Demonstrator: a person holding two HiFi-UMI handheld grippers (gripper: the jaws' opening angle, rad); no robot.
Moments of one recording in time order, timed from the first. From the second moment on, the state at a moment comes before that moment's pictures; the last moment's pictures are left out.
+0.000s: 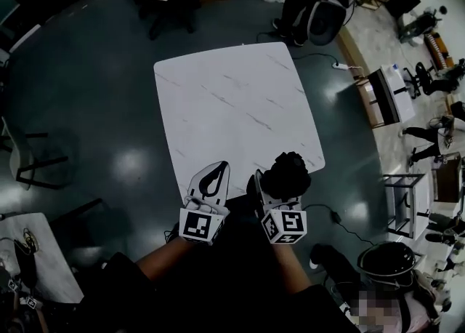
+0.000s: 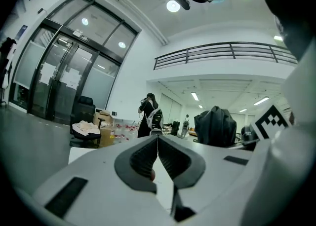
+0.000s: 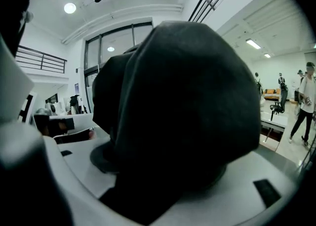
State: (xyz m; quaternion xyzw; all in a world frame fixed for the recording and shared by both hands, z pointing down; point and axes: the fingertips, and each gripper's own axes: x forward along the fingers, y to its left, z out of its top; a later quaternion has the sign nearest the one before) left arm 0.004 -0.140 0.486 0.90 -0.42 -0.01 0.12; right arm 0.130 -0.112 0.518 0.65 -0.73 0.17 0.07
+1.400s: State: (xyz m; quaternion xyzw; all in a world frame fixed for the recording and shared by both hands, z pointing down) left arm 0.114 -0.282 0.545 0.84 -0.51 0.09 0.13; right arm 0.217 -0.285 0.768 0.46 -0.77 0.36 0.25
